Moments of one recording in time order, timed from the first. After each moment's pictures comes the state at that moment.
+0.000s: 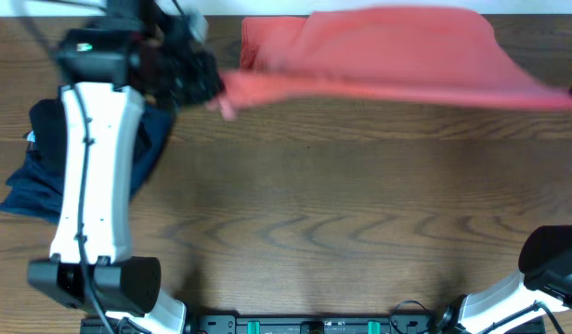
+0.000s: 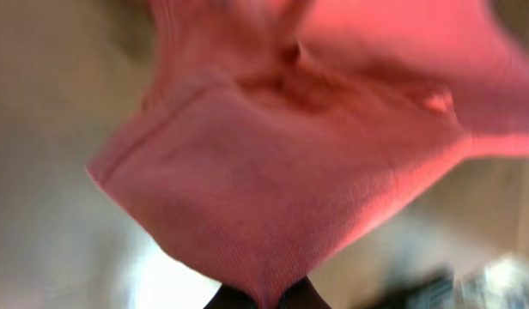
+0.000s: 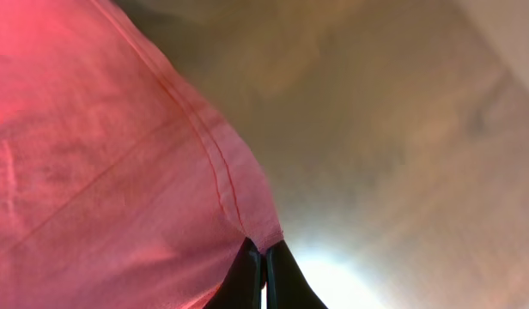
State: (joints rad) left arm -0.10 1.75 1.93 -1.45 0.46 -0.17; right arm -0.46 1.85 2.01 -1.39 0.17 0.25
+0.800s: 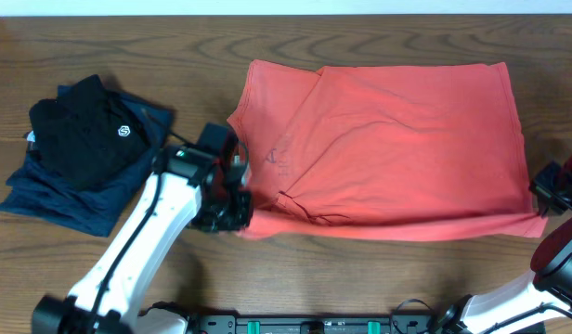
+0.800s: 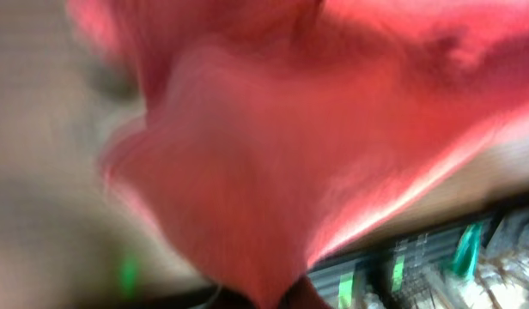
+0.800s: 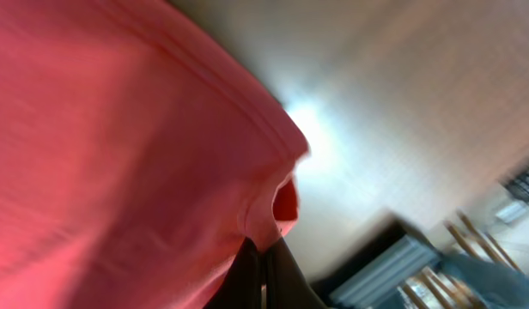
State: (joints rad) left arm -0.34 1.39 1.04 -1.13 0.30 -0.25; right arm -0.62 1.86 1.43 -1.28 0.16 0.31
